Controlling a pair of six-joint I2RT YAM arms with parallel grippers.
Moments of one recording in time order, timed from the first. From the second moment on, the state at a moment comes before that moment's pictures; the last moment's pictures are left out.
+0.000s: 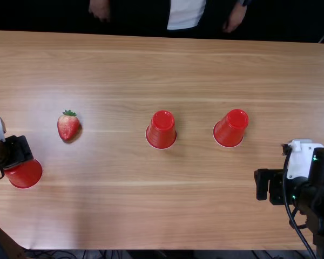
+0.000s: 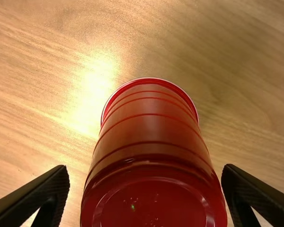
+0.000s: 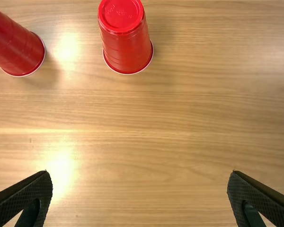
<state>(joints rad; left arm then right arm) 0.39 1.63 1.26 -1.00 -0.05 -0.07 -0.08 1.03 1.27 -1.21 -0.08 -0.13</state>
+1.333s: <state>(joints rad) 0.01 1.06 1.29 -1.06 -0.02 -0.07 -0.09 0.87 1.17 -1.20 -0.08 -0.13</state>
